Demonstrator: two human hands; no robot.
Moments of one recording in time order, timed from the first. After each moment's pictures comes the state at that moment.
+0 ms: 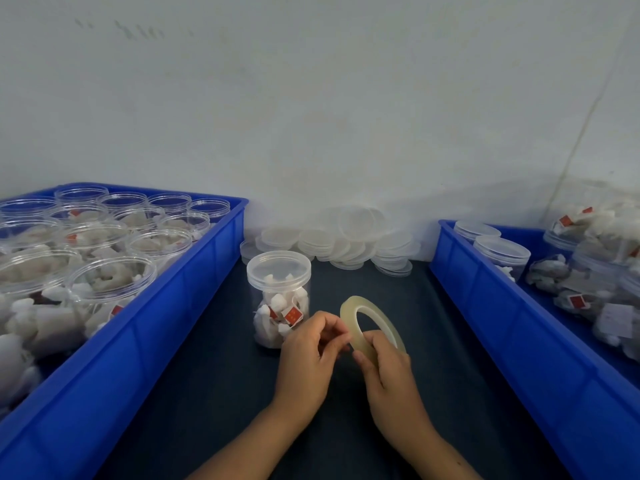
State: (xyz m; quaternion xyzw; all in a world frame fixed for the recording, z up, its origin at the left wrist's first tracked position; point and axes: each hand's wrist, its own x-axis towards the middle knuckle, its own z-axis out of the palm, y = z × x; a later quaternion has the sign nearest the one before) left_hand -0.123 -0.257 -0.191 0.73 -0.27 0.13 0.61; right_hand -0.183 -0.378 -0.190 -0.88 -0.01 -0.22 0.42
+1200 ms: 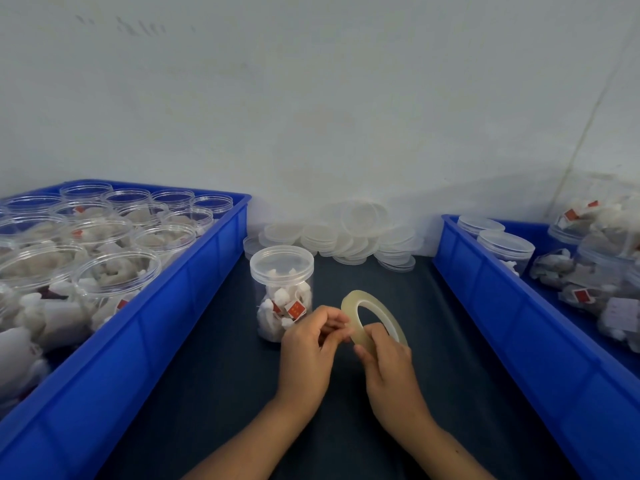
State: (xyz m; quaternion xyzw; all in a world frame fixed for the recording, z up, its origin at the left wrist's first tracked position) left_hand -0.128 -0.257 -0.187 0.73 -0.25 0.18 0.60; right_hand -0.179 -0.376 -0.192 -0.89 -0.01 -0.22 0.39
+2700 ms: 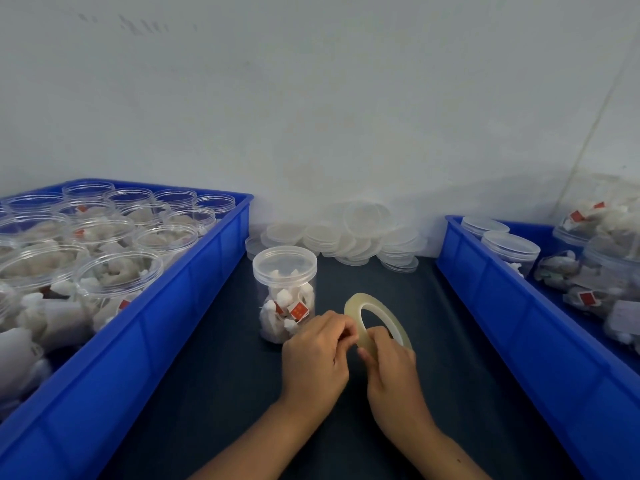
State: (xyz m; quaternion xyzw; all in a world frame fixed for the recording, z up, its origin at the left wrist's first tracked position) left_hand -0.132 -0.256 -0.185 0.79 -0.31 0.32 0.43; right_hand -0.180 -0.373 -0.193 -0.91 0.00 -0.22 0.35
